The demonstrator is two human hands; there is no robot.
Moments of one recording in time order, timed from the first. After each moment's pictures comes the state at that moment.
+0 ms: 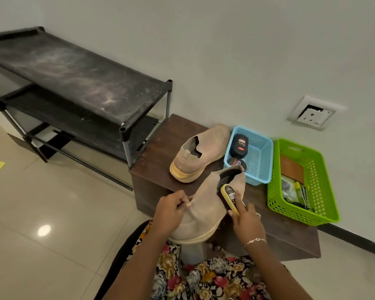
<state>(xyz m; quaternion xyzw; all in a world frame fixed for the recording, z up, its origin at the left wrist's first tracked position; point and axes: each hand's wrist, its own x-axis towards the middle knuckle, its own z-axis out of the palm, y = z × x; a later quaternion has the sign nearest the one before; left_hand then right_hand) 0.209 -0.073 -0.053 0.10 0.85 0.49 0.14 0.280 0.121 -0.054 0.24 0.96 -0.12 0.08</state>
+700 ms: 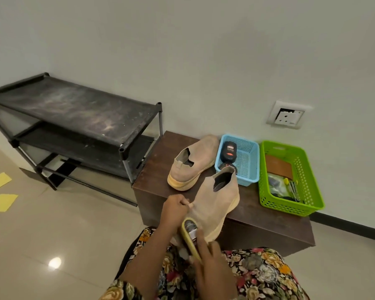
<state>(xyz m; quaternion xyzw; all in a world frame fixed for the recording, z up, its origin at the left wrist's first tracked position) 0.213 -0.053 -0.016 -0.03 0.82 0.53 0.21 0.362 0.005 -0.002 0.13 0.96 -0.22 0.12</state>
